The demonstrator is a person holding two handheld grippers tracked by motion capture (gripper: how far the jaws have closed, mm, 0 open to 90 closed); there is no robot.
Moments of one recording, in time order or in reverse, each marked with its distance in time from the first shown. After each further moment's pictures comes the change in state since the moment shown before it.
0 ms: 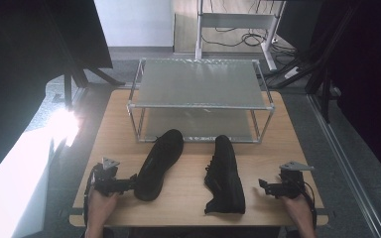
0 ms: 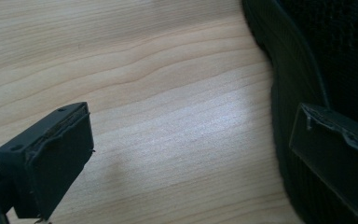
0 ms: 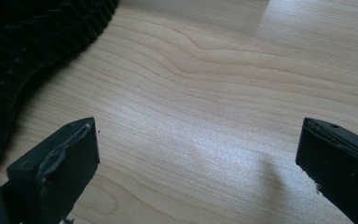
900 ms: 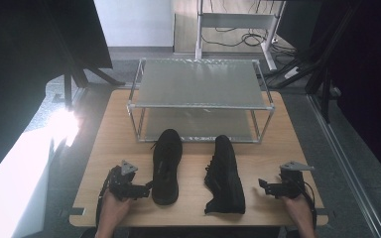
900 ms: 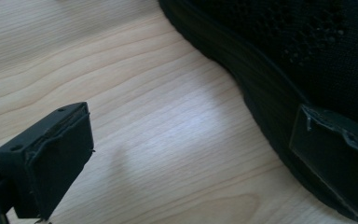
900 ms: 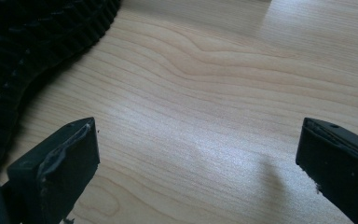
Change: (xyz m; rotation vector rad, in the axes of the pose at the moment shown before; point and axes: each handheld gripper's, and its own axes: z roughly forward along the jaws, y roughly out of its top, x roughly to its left) left arm -0.048 0.005 0.004 0.022 -0.110 0.144; right arm 0.000 0.000 0.000 -0.006 0.005 0.005
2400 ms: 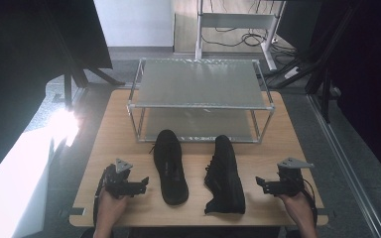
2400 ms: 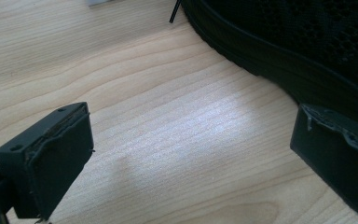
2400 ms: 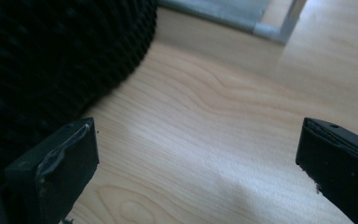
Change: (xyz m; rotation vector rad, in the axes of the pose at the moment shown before) left arm 0.013 0.000 -0.006 -0.034 0.054 -0.057; right arm 0.019 0.022 -0.017 -0.045 0.026 -0.074
